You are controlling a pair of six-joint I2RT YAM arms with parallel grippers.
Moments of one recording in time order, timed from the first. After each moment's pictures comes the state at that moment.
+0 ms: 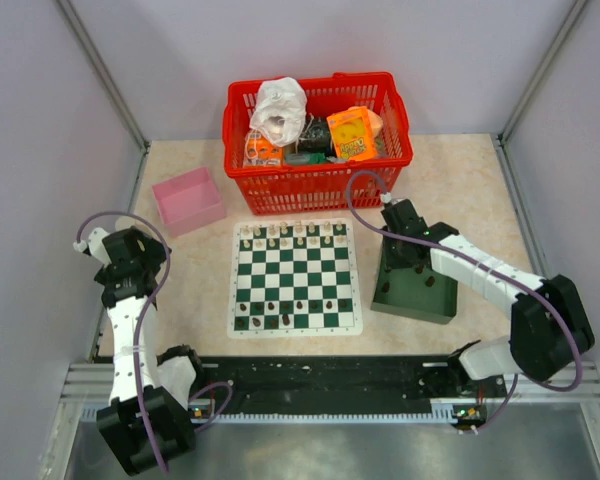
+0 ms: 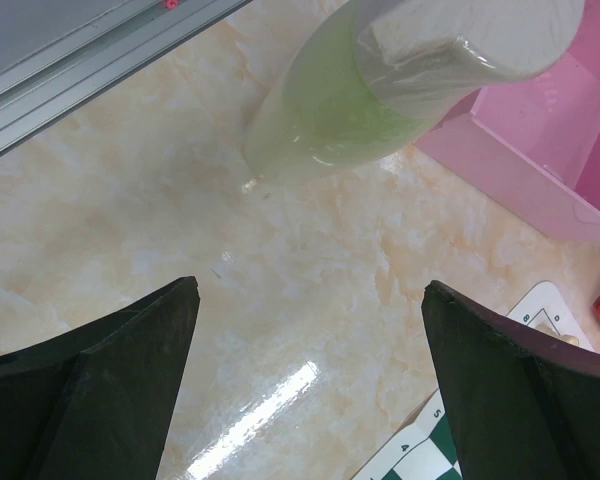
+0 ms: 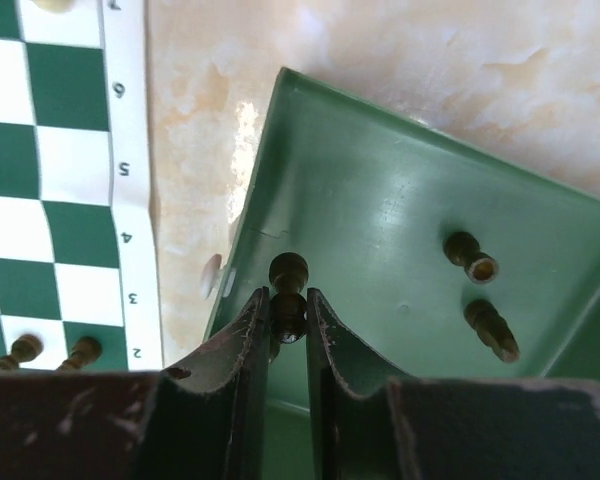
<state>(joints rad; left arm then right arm) 0.38 0.86 0.65 -0.45 -0.20 -0.61 0.52 1.40 0.90 -0.56 0.17 0.37</state>
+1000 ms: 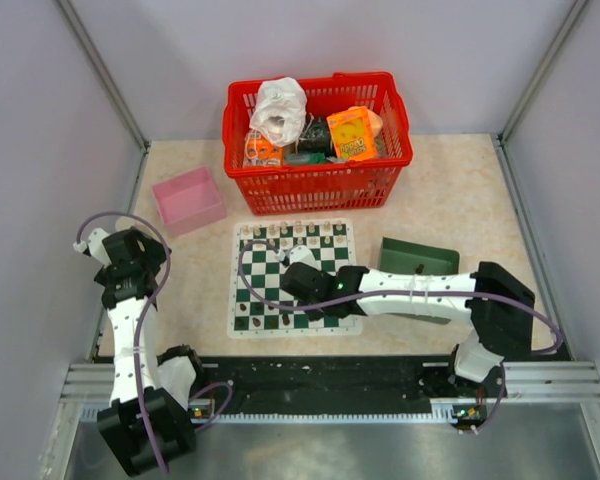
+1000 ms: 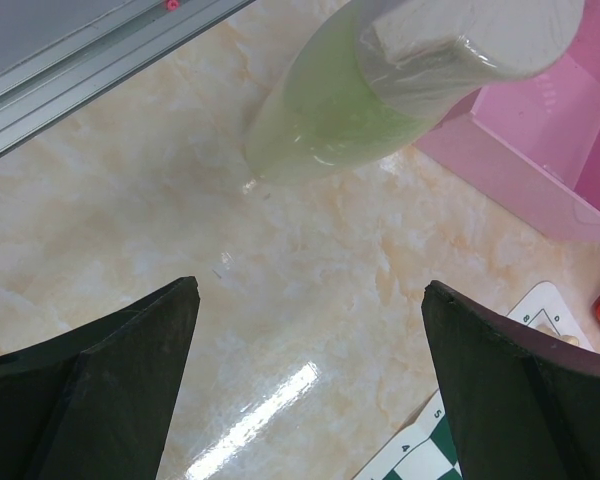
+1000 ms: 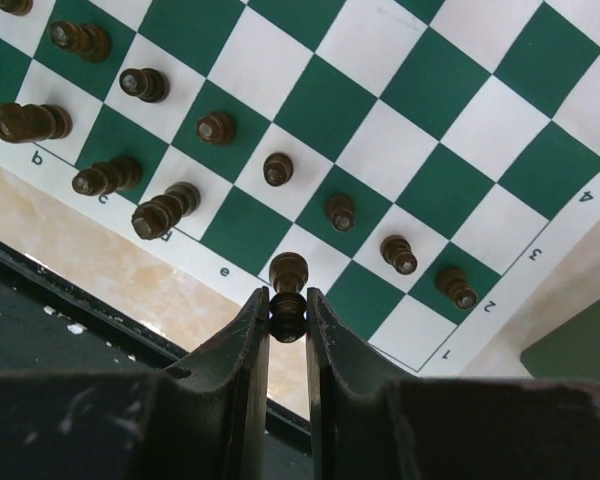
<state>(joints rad) 0.38 0.86 0.64 -0.45 -0.20 -0.61 1.23 1.62 1.15 -0.58 0.32 0.54</state>
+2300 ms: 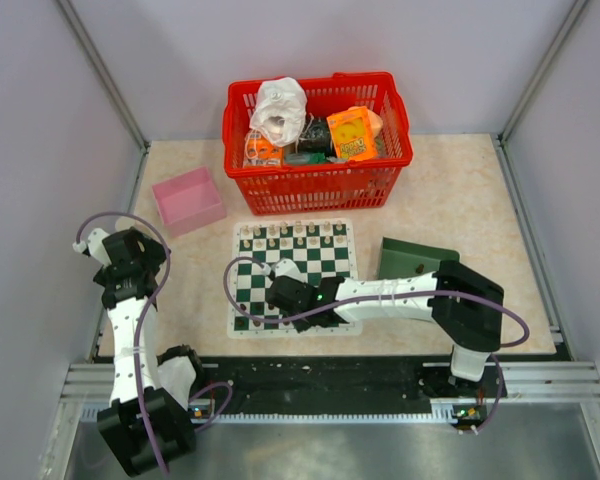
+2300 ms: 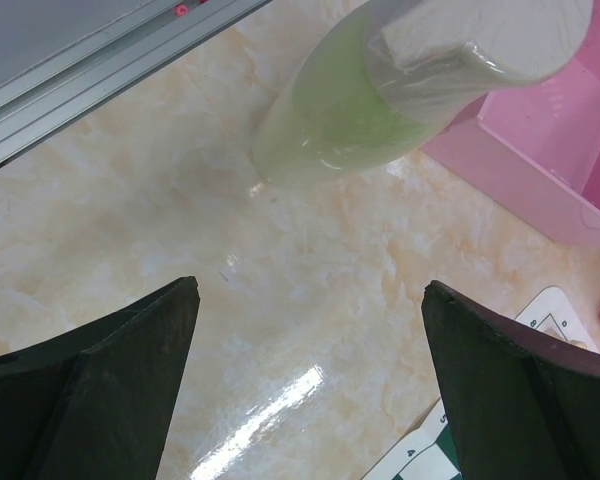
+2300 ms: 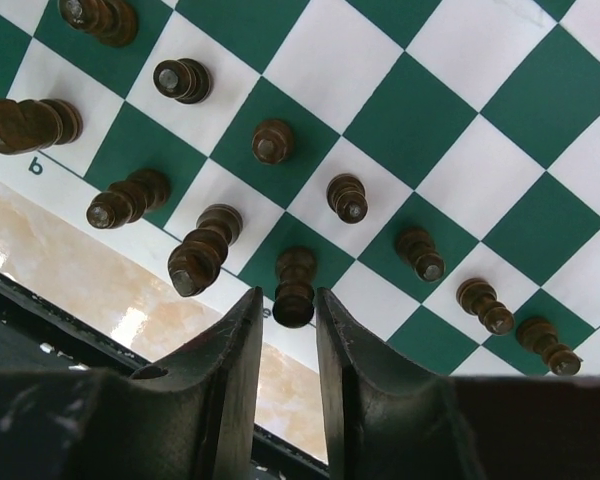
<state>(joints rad) 0.38 0.86 0.64 -0.45 -0.22 -0.60 1.28 1.78 1.17 -0.48 0.31 0.55</state>
